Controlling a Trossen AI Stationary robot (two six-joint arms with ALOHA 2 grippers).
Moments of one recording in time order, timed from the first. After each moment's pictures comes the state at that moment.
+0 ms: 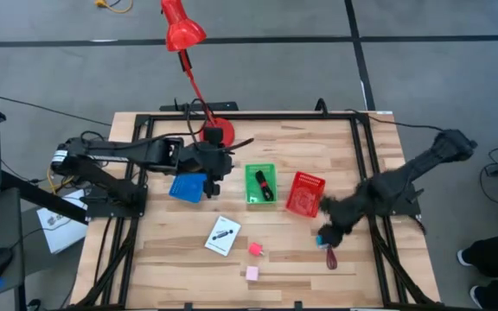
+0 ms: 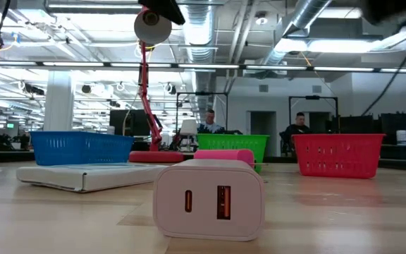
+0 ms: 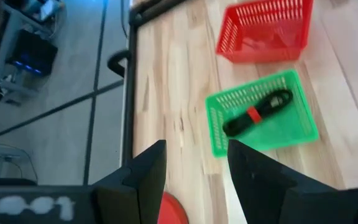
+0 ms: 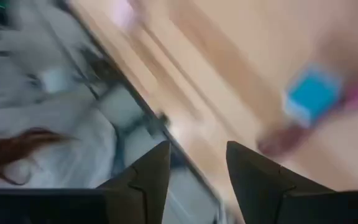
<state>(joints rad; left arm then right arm) -0.06 1.41 1.41 -0.73 -0.41 0.38 0.52 1.11 0.83 -0.66 -0.23 1.40</state>
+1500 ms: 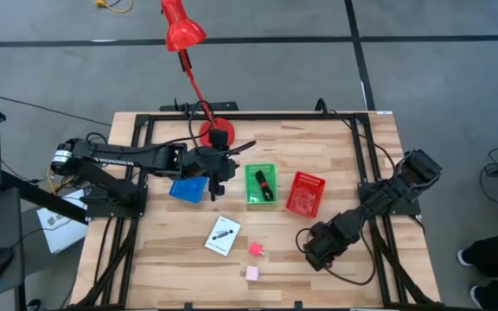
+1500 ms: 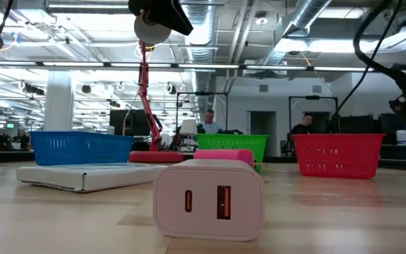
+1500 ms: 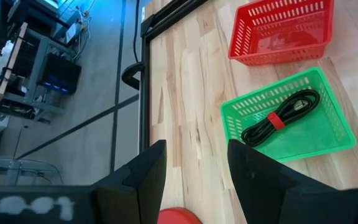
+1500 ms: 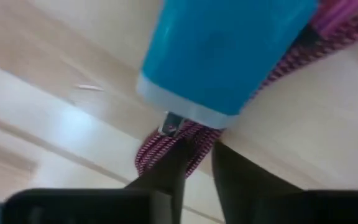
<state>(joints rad) -0.06 1.41 1.29 -0.52 -0.46 0.50 0.62 1.67 0.83 -0.62 -0.31 1.56</state>
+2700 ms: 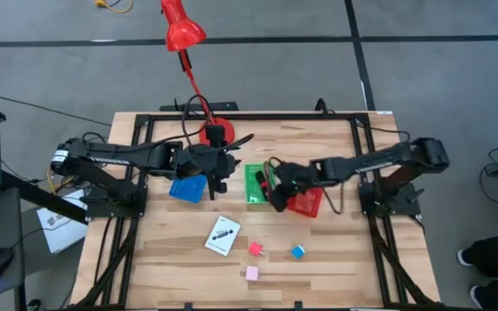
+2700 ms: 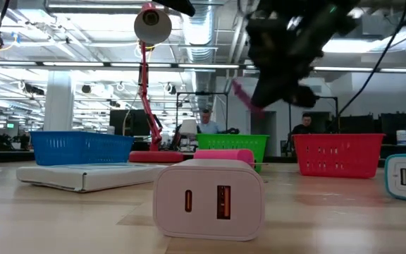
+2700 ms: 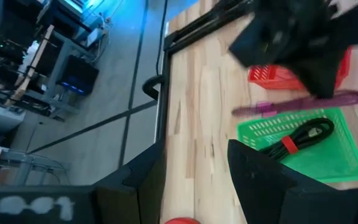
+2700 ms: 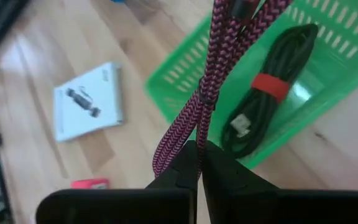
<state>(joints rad) -0.08 1.41 1.37 -0.54 -0.53 0.46 0.03 1.51 0.90 -0.28 -0.03 0.73</state>
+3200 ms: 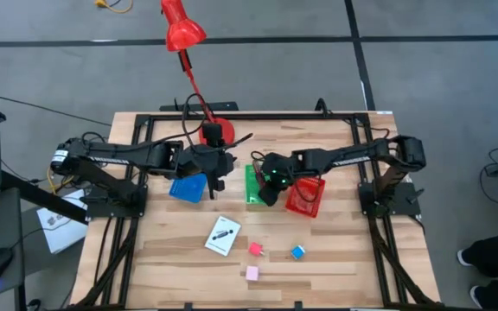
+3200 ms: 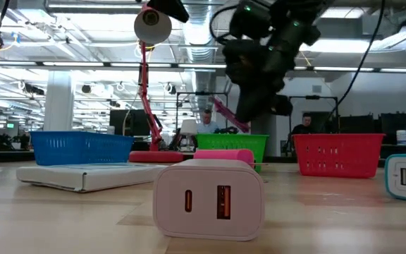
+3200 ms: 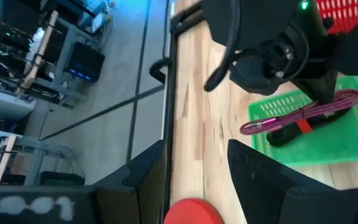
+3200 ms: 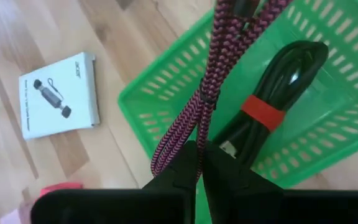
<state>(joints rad) -0.08 1.41 1.38 -0.61 -0.58 0.46 -0.07 1.70 1.10 -0.43 -0.14 0.57</state>
